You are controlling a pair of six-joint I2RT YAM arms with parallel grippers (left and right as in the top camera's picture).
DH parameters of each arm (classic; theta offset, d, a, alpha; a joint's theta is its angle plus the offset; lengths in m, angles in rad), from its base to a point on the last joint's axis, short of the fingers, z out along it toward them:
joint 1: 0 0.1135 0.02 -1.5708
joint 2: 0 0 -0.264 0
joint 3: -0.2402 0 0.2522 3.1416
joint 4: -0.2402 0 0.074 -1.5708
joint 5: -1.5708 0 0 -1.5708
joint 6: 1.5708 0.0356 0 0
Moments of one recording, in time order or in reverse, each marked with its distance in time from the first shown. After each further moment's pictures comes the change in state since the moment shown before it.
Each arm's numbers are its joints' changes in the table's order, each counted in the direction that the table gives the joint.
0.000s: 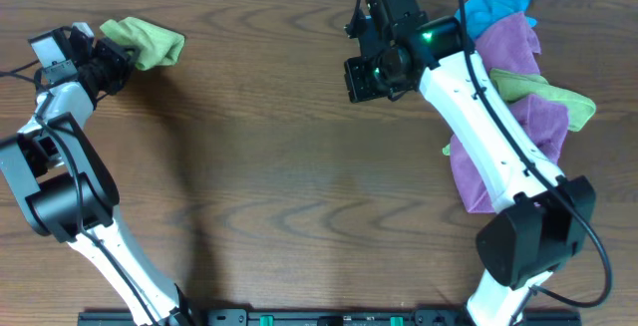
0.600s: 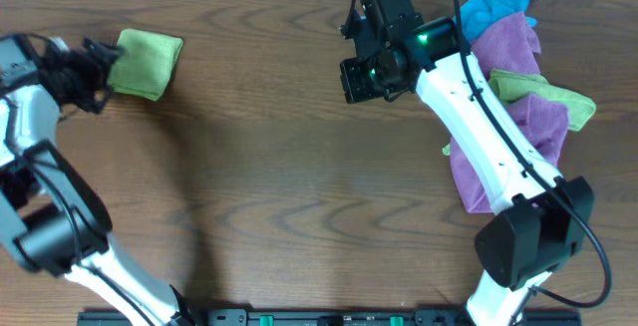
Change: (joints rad) left arm 0.082 -0.214 -0.009 -0.375 -0.018 0.047; right arm 0.014 0.000 0.000 0.005 0.000 0.000
